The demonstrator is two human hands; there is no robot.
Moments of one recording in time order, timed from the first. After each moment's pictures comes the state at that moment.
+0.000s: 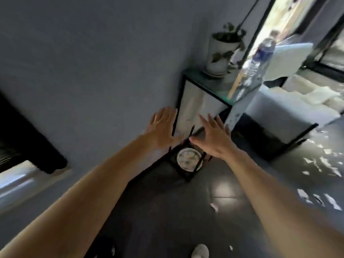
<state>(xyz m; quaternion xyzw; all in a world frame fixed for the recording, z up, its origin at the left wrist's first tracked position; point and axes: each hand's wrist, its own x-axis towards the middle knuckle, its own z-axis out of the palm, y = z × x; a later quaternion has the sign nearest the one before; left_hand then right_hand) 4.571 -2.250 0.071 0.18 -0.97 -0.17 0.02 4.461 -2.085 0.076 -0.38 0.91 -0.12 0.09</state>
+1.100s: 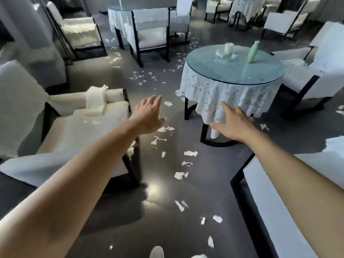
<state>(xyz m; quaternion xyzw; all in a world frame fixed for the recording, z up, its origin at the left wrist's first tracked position) 3.738 -1.613 0.114 -0.41 -0.91 -0.09 -0.01 3.917 -1.414 0.117 0.33 0.93 -0.16 -0.02</state>
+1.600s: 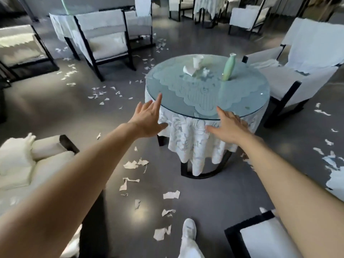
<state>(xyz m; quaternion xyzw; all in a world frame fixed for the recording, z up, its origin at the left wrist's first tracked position) 3.488 -1.213 0.086 -0.51 -0.86 -0.08 -0.04 3.693 -1.051 0.082 0.41 0.89 -0.18 0.00</state>
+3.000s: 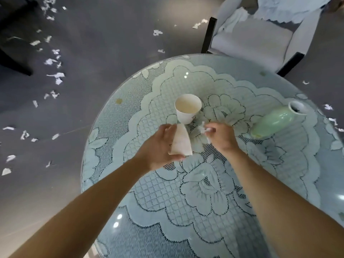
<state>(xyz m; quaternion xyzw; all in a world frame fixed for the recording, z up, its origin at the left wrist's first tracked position) 3.066 -0.635 -0.070 -0.74 -0.62 -0.12 -0.22 3.271 -0.551 -0.063 0.62 0.72 -0.30 -0.12</state>
